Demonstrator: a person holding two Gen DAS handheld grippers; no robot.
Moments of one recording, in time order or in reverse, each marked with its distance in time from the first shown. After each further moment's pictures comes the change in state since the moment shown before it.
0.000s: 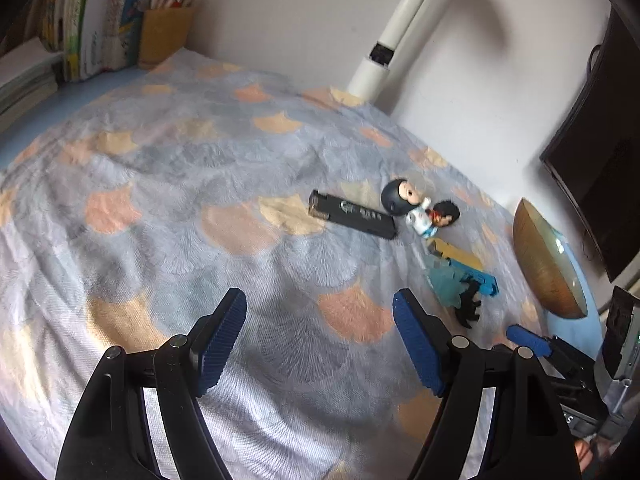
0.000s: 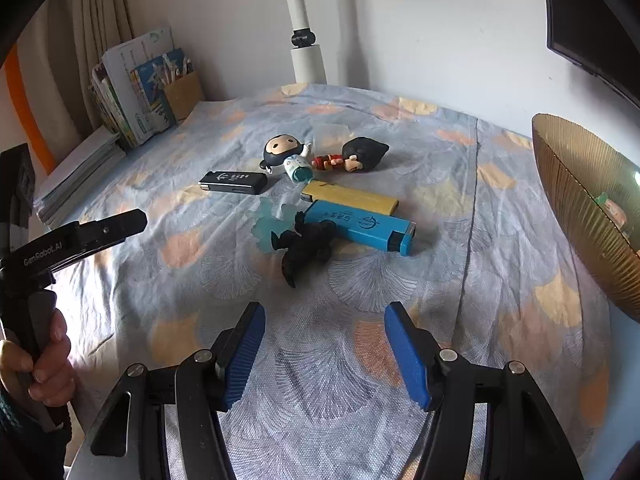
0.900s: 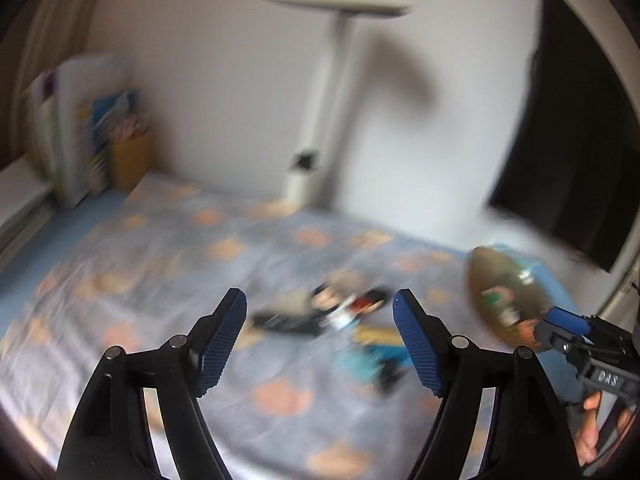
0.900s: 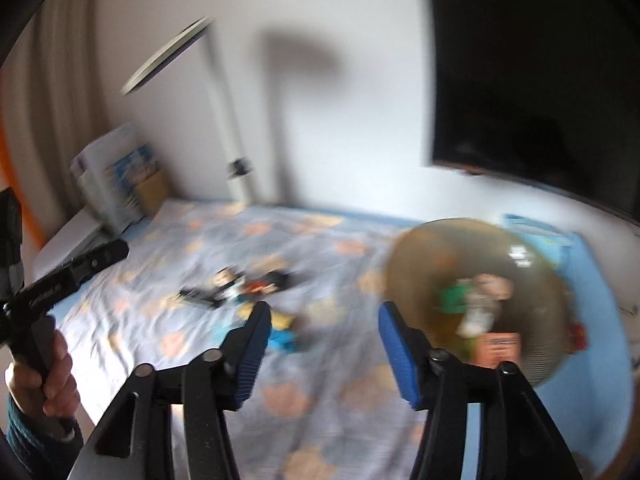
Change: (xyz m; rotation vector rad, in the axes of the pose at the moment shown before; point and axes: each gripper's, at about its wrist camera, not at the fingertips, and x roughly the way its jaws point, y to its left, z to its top) left arm -0.067 -0.075 0.044 0.148 -0.214 0.043; right arm -0.141 -0.049 0.064 0.054 -0.180 -0.122
